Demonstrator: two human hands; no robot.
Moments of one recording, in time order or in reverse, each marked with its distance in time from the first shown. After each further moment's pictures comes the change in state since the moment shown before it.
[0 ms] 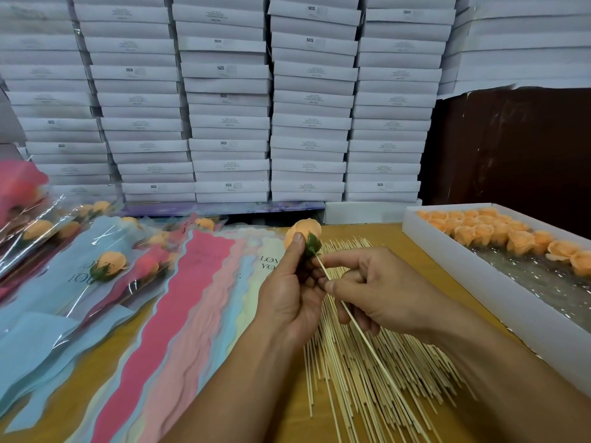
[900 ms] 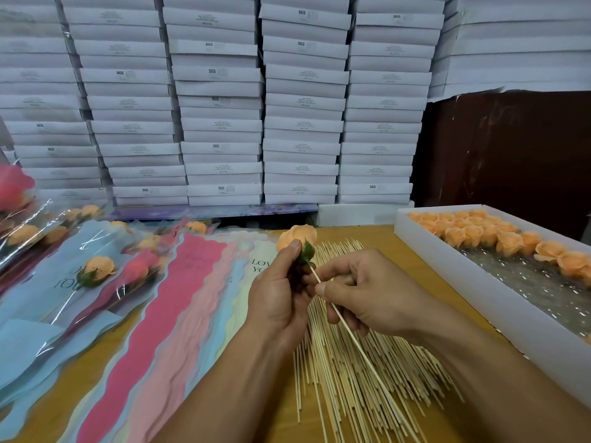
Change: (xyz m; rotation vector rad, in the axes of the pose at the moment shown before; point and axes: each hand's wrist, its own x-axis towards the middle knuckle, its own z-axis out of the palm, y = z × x) left_hand -0.004 -0.002 0.001 0.192 0.014 0.099; right_hand 0.005 0.010 -0.007 -0.106 0.030 0.089
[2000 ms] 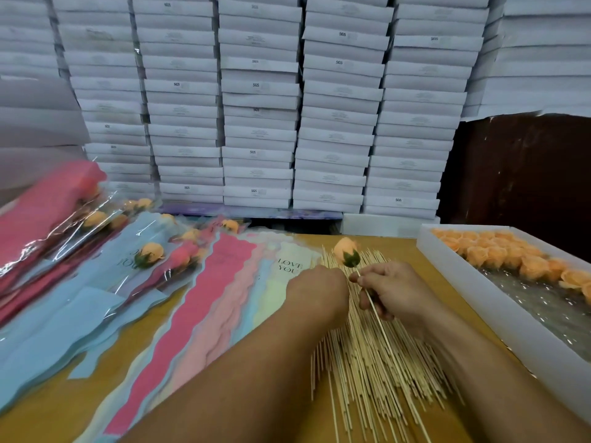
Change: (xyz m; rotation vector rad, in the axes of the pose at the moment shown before) left_hand -0.011 0.011 0.027 2.208 -0.118 0.181; right_hand 0.020 0.031 -0.007 0.172 0.218 0.194
